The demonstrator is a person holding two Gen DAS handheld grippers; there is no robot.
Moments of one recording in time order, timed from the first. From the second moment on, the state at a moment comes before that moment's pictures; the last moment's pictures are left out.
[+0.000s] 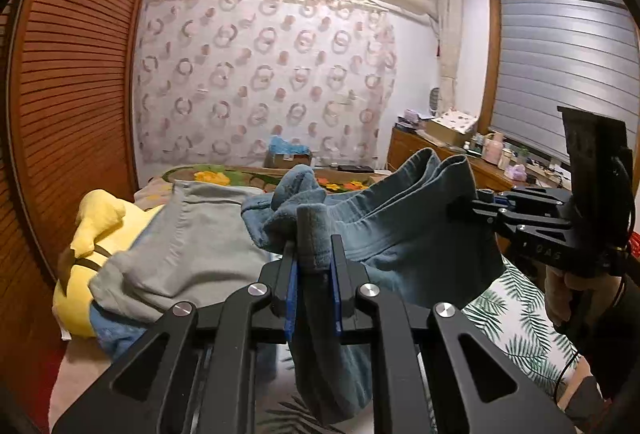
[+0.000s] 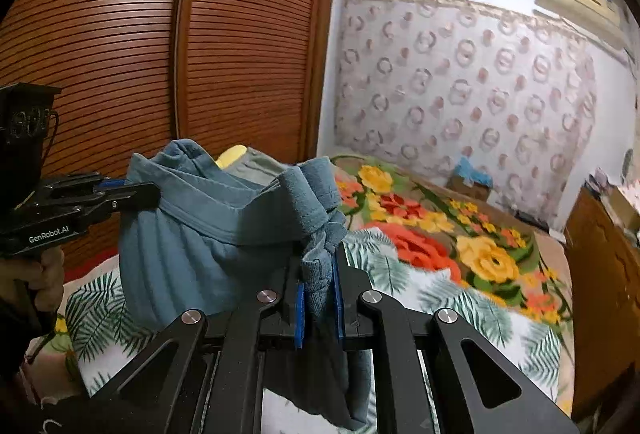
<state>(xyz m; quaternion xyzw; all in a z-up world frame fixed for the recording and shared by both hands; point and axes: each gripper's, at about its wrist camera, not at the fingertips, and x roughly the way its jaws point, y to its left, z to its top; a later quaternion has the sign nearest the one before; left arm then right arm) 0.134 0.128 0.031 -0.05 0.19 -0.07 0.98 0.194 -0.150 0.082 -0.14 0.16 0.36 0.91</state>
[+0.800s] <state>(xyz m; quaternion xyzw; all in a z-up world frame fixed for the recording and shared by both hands) 0.164 0.180 0.042 -0.07 0.15 0.00 0.99 0.292 -0.100 0.092 -0.17 0.11 0.42 0.88</state>
